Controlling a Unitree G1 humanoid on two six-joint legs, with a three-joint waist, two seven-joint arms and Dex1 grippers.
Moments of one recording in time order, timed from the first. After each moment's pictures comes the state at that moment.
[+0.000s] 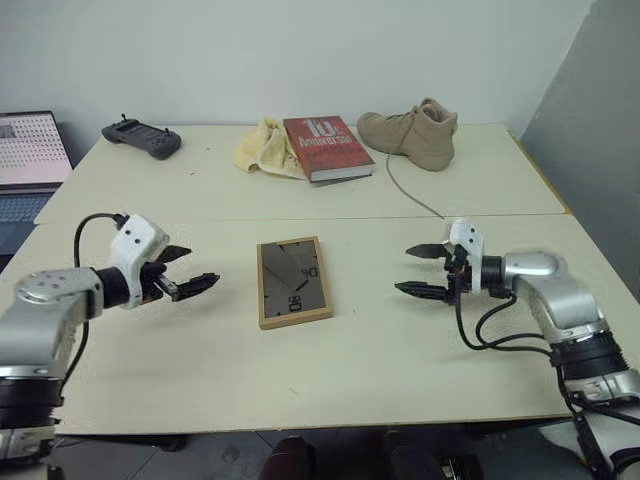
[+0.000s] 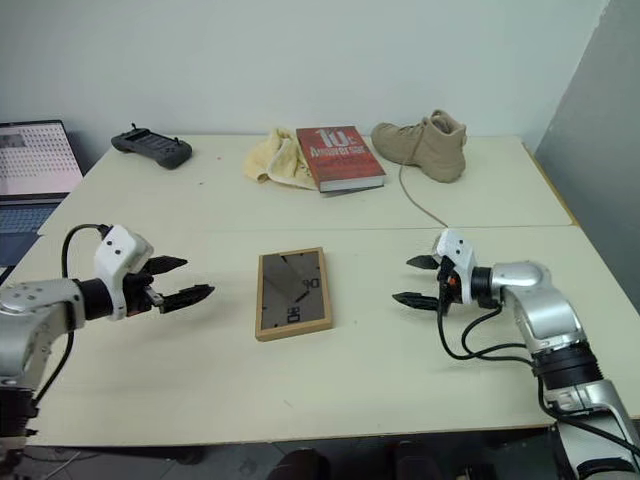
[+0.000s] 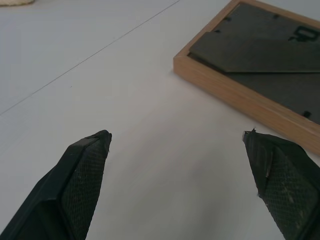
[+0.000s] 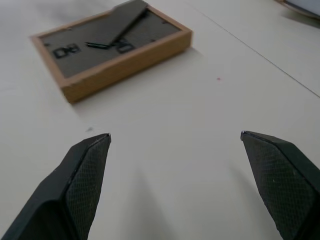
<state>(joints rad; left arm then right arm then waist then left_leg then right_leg) -0.31 0.97 0.19 0.08 -0.38 0.53 -0.98 -0.61 -0.64 0.14 0.16 0.30 0.39 1.16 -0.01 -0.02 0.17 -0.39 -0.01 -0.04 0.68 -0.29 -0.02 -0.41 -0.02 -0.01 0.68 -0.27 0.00</state>
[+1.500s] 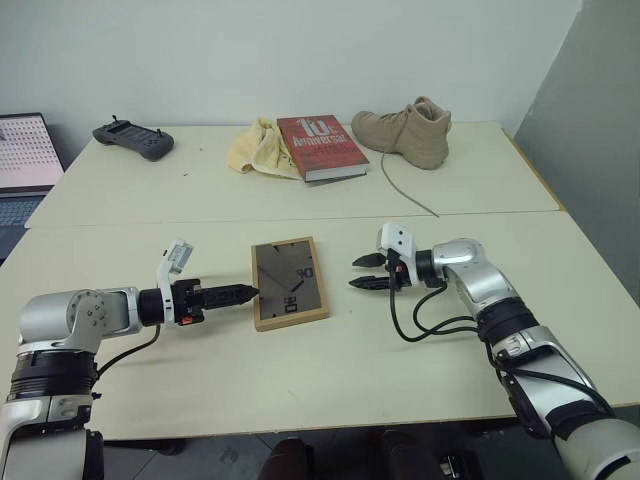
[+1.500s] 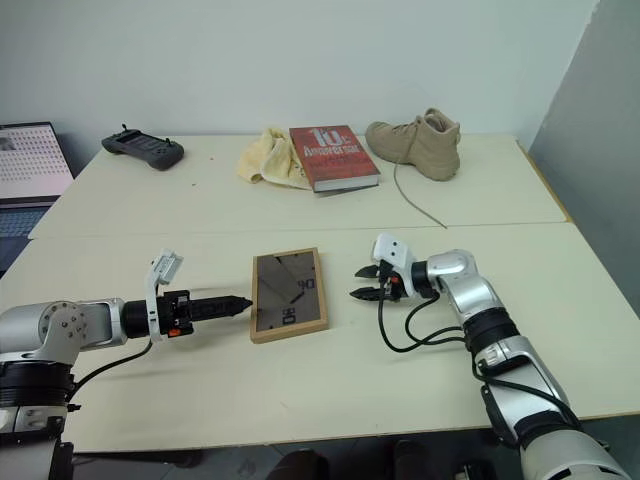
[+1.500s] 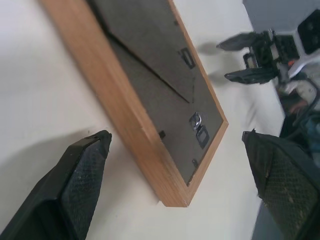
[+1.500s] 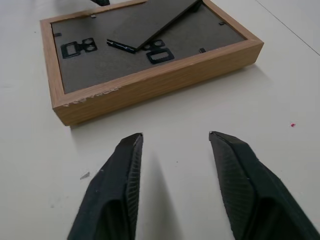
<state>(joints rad) -0.48 0.82 0.18 0.35 -0.71 1.24 -1.05 -0.85 -0.30 0.28 0.66 0.04 0.08 1.15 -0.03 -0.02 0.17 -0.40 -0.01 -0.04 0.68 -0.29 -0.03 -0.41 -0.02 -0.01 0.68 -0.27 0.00</state>
